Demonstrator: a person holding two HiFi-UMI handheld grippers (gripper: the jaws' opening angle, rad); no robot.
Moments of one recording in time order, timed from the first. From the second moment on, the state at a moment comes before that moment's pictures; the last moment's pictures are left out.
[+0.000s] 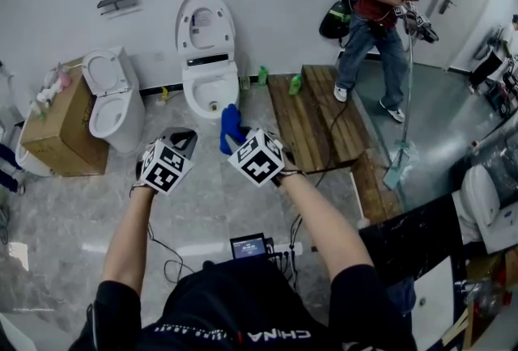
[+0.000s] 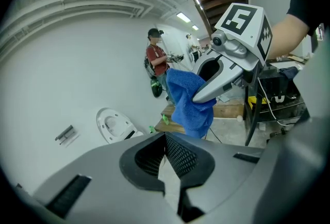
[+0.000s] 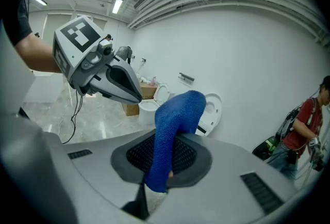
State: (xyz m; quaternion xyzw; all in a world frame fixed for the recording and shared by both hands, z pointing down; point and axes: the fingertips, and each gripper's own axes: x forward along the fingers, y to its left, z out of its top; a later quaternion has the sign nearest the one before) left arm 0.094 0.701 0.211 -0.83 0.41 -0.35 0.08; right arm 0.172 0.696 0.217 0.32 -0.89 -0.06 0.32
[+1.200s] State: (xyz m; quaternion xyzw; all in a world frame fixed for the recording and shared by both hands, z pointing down) left arm 0.127 0.598 0.258 -0.82 0.43 -0.37 0.05; right arm 0.229 0.586 0.262 0.31 -0.89 -0.03 0.32
